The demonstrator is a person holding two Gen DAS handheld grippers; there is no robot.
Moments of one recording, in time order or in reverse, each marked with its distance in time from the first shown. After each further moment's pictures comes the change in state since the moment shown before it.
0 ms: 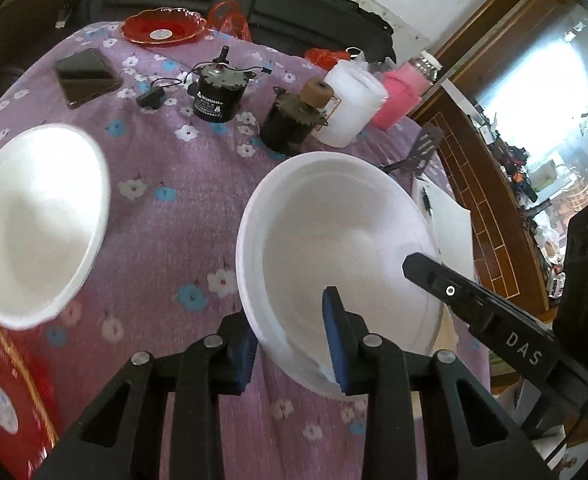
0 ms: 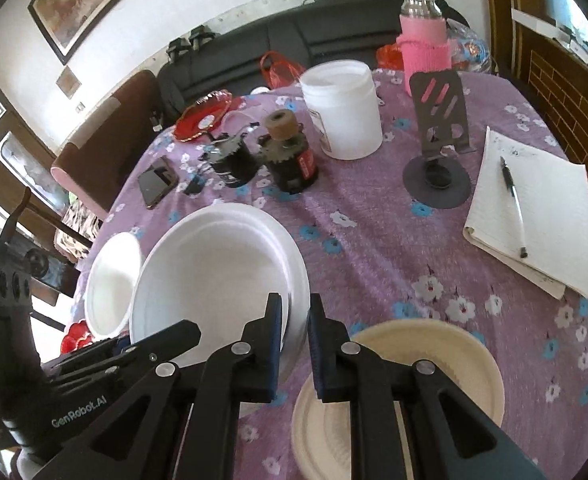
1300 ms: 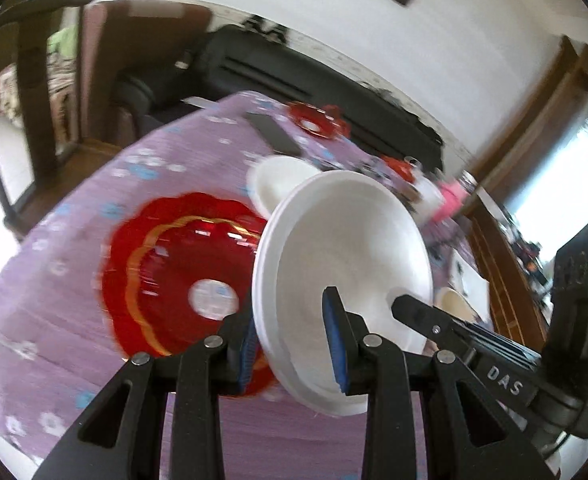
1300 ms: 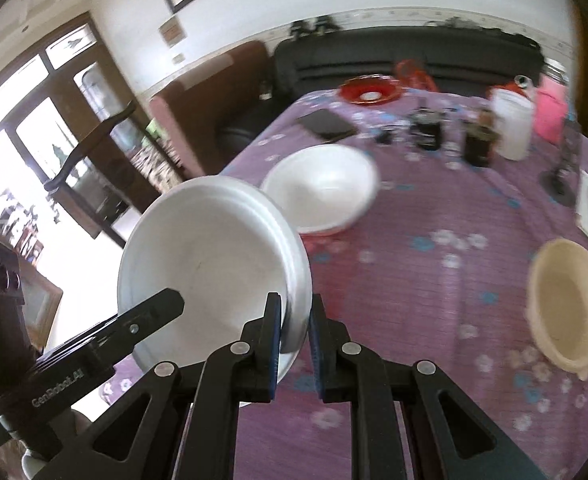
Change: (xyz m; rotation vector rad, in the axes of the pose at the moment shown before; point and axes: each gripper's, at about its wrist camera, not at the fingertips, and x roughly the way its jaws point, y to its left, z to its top) left arm -0.201 0.148 -0.146 -0.219 -0.387 0.144; right arm -0.021 0.212 -0.130 -0.295 0.010 0.183
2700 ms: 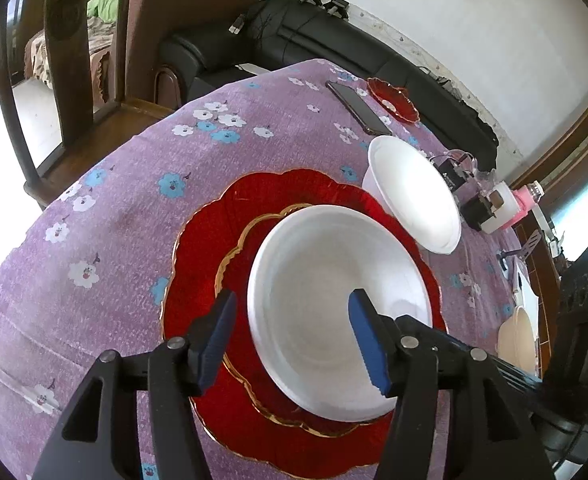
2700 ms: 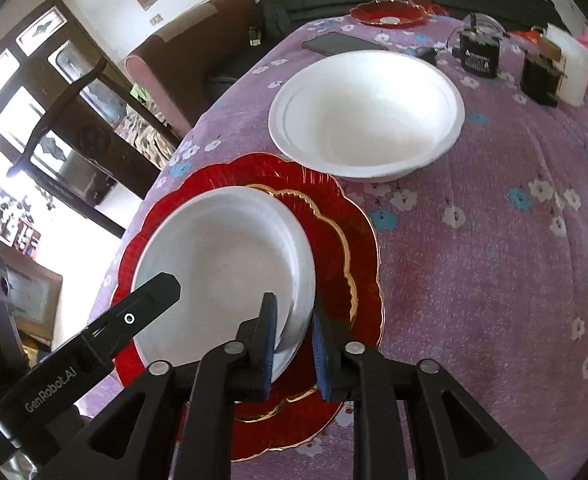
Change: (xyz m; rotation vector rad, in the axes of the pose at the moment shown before) left arm 0.066 0.072 0.012 -0.089 0.098 0.109; right arm 0.118 0.013 -0.005 0.110 0.164 0.002
